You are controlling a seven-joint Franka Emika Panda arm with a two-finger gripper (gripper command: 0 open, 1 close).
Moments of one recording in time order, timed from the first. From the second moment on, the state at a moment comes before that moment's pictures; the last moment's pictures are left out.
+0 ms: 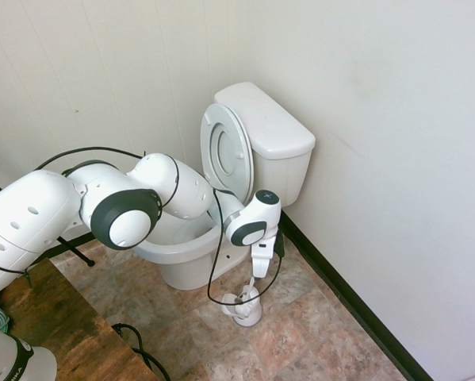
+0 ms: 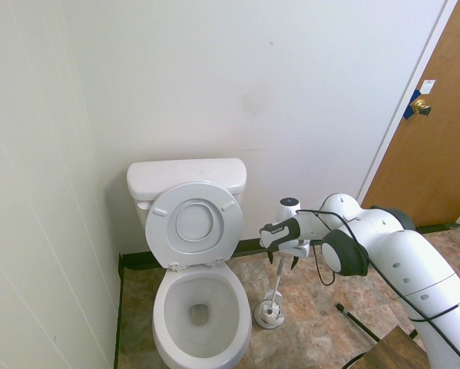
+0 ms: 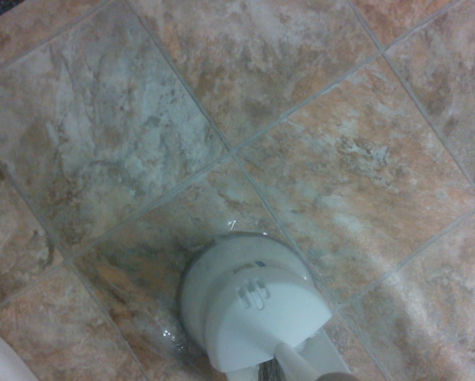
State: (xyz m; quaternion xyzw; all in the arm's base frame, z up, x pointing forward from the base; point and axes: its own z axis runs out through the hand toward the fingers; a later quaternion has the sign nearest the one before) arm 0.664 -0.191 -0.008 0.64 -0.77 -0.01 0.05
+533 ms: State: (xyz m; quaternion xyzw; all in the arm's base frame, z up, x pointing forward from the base) arm 0.659 -0.187 -0.026 0.65 -0.76 -0.03 0.04
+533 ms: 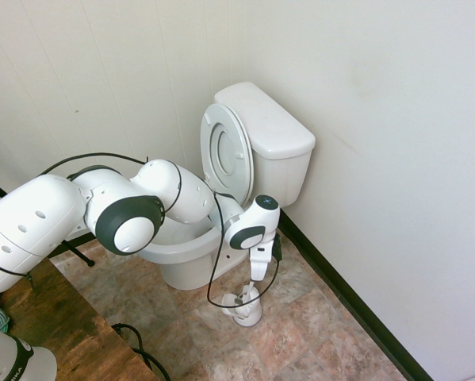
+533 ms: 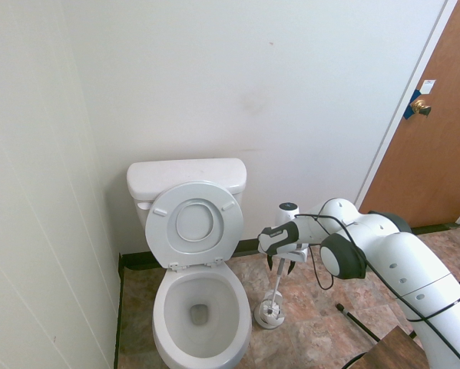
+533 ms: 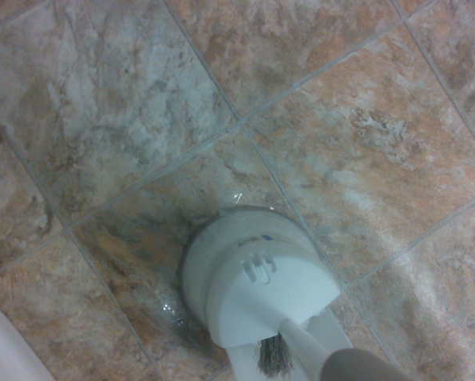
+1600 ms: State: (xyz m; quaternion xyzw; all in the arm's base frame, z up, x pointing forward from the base) arm 0.663 -0.201 -0.013 0.66 -0.75 -0.02 0.03
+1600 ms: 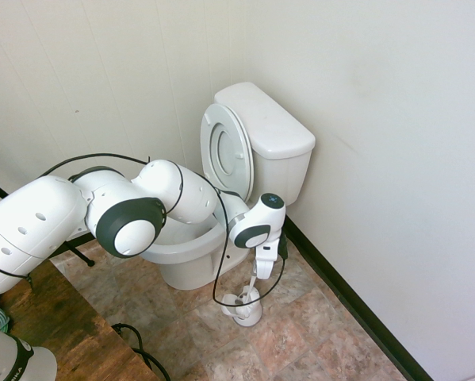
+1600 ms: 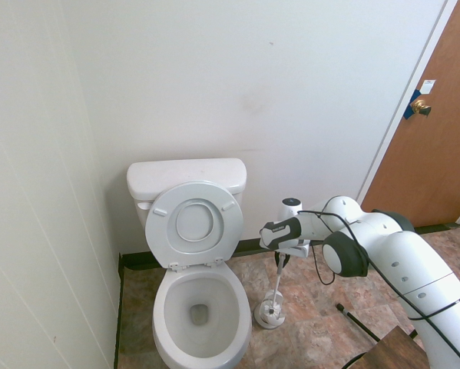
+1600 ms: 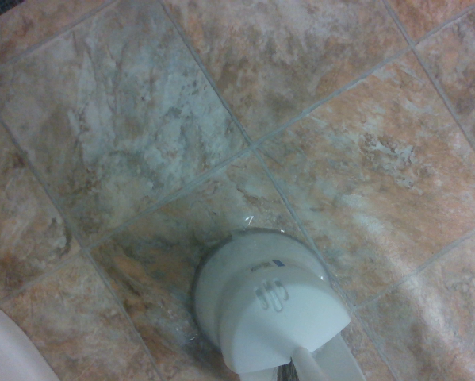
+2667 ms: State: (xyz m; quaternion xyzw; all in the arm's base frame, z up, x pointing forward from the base) arm 0.551 -0.161 0.093 0.72 -0.69 0.07 -0.03
